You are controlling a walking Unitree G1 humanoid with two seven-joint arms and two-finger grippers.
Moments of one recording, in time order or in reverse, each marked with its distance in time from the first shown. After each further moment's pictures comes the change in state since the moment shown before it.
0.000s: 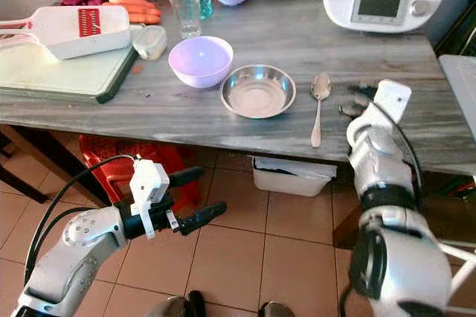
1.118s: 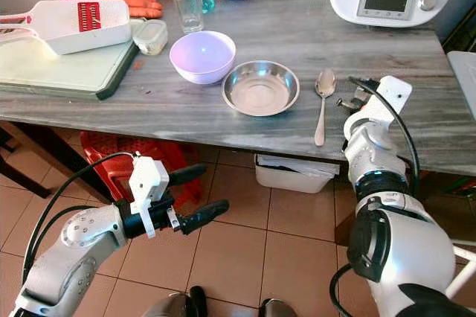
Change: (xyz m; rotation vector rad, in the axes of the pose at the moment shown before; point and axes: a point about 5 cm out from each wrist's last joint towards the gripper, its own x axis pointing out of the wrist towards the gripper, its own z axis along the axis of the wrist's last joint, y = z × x) left arm 0.002 -0.006 0.010 -0.007 -0.035 -0.013; right arm 0.004 0.004 -0.001 0.069 0.003 -0.027
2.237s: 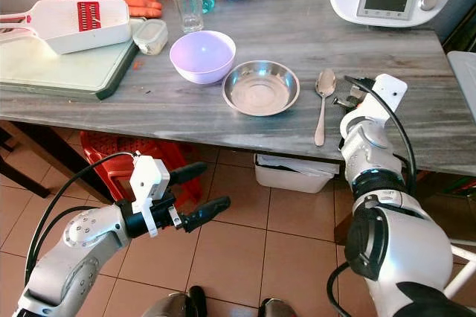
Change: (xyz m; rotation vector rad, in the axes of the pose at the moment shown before) left arm 0.001 0.000 0.000 -0.008 -0.008 0.025; right arm 0.000 0.007 0.001 -0.009 -0.014 0.027
